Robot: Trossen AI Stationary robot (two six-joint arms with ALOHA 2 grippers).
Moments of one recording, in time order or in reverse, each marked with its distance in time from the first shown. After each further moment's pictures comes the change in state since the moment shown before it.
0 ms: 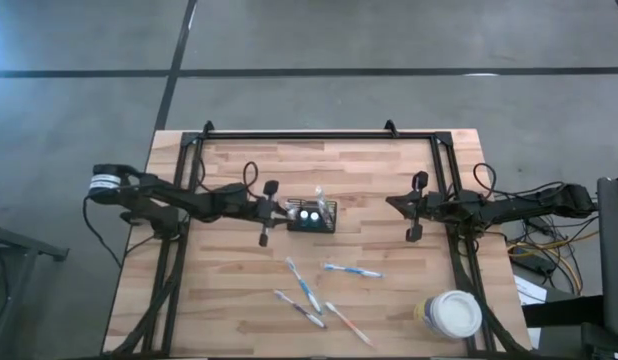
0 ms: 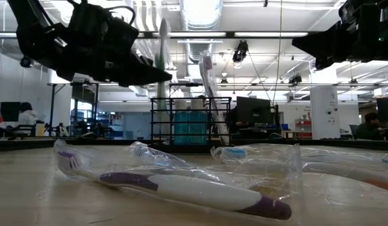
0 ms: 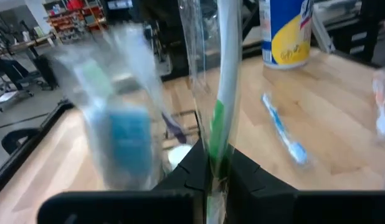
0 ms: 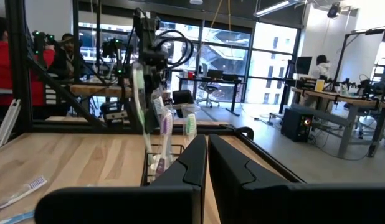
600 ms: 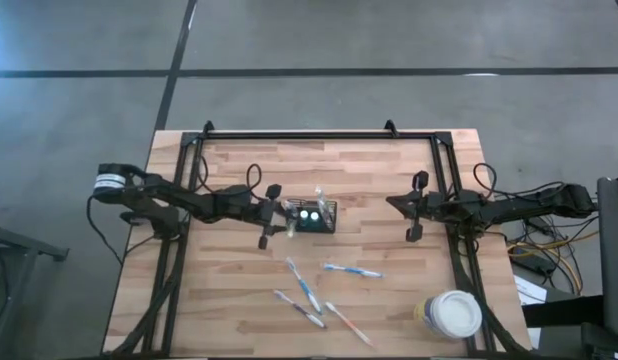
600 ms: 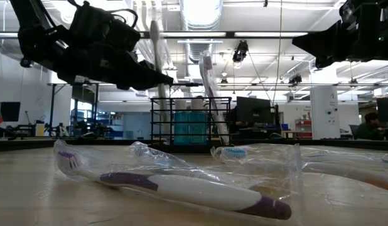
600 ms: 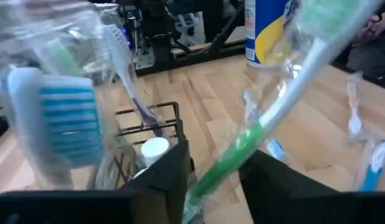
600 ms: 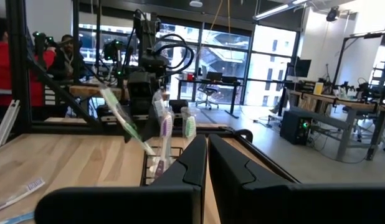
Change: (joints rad) left arm 0.000 0.036 0.004 0.006 0.055 -0.066; right arm 0.000 -0.001 0.000 0.009 0.000 -0.012
